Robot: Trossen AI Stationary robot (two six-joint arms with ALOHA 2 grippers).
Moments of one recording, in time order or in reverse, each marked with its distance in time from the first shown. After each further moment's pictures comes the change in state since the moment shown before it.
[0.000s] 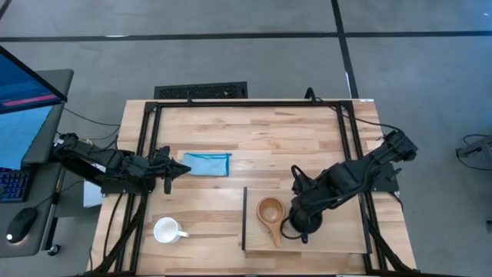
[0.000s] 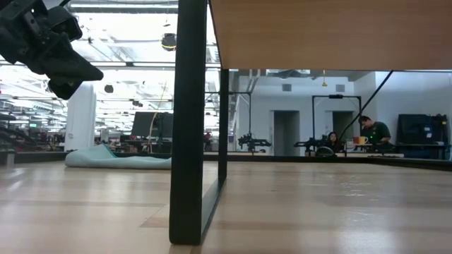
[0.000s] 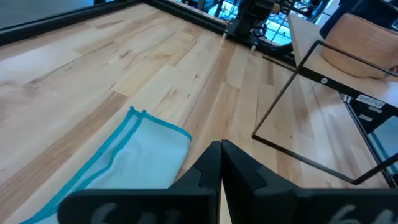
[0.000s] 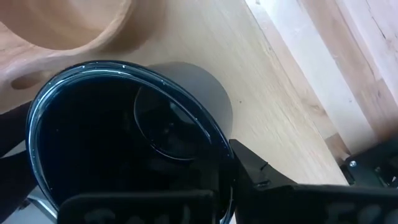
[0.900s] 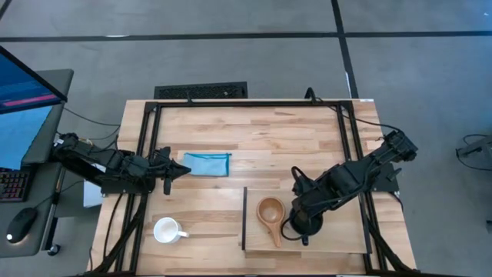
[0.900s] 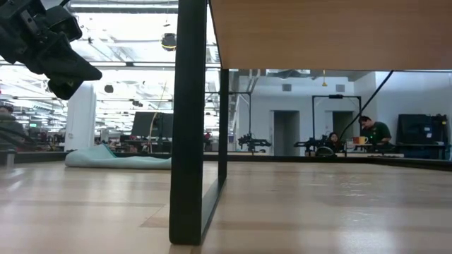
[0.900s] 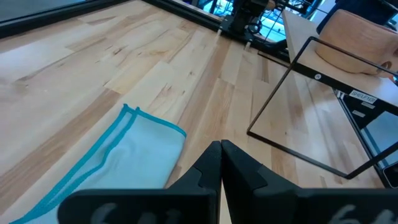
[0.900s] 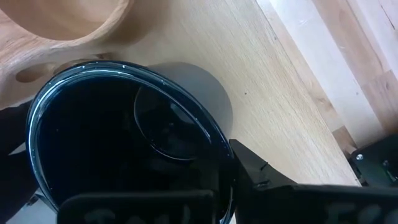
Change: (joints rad) left arm 0.000 0.000 0.000 -0.001 0.026 0.000; right arm 0.008 0.000 0.000 0.004 -0.020 0.024
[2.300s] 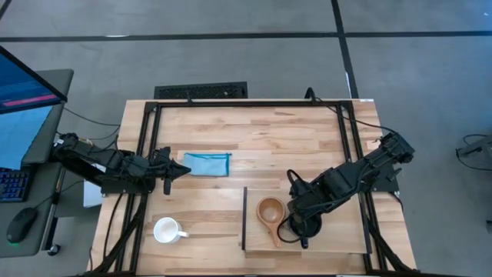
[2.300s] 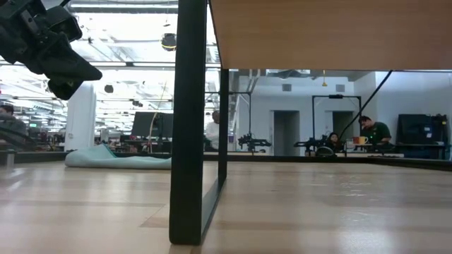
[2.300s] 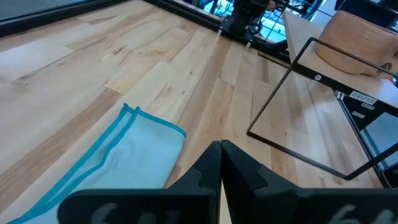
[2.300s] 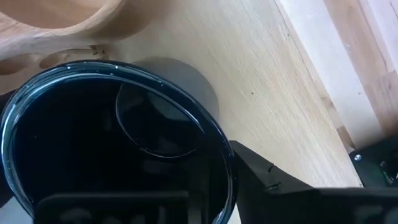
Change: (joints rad) left arm 0.000 0.000 0.000 0.000 -0.001 -0.007; right arm -0.006 0.040 -0.001 0.000 -0.030 -0.045
